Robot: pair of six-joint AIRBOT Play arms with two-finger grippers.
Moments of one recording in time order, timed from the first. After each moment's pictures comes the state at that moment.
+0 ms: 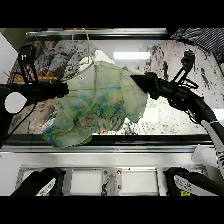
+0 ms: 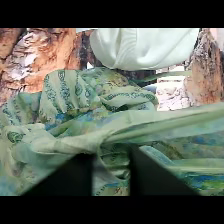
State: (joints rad) left arm -0.28 -0.92 1.15 1.60 -1.04 -1.89; right arm 0.04 -1.27 0.92 0.40 1.37 0.00
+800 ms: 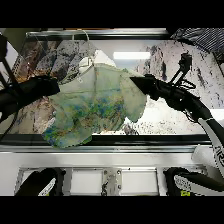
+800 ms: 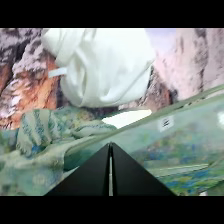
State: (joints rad) left arm -0.28 -0.74 1.15 1.52 -0.95 -1.86; right arm 0.04 -1.33 0.92 0.43 1.45 -0.01
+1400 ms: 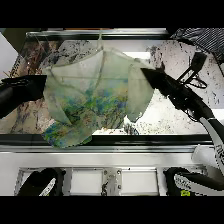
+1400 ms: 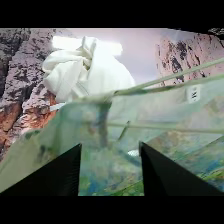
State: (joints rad) left arm -0.27 -0.59 1.15 1.54 -0.95 -1.86; right arm -0.03 -1.32 0.93 0.59 1.55 -0.03
